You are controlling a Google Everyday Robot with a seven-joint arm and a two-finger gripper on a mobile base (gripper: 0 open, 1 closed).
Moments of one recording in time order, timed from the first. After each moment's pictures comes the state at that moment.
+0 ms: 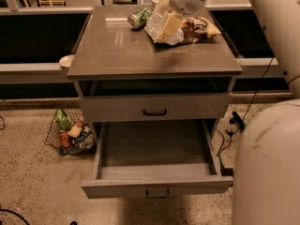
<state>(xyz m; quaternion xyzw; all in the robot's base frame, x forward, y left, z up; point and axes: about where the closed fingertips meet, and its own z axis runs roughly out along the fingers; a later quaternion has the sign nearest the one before) 0.730 -0.040 0.971 -0.71 0.58 0.04 0.40</state>
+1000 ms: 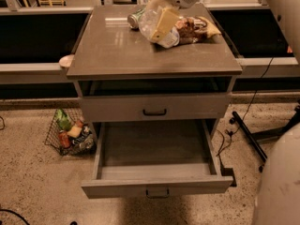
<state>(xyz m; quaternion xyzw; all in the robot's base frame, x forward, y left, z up) 0.672 -0.016 1.001 -0.72 0.58 0.06 0.38</state>
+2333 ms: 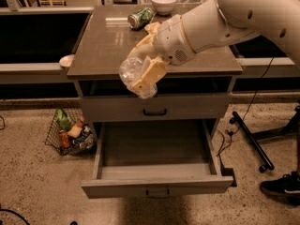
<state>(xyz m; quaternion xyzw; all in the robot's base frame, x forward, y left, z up) 0.544 0.031 0.942 -0.67 0.57 0.23 0.41</state>
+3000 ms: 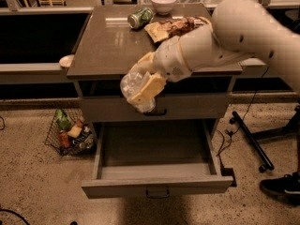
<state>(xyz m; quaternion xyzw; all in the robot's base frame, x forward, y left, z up) 0.545 0.034 0.899 -0.65 0.59 0.26 0.40</state>
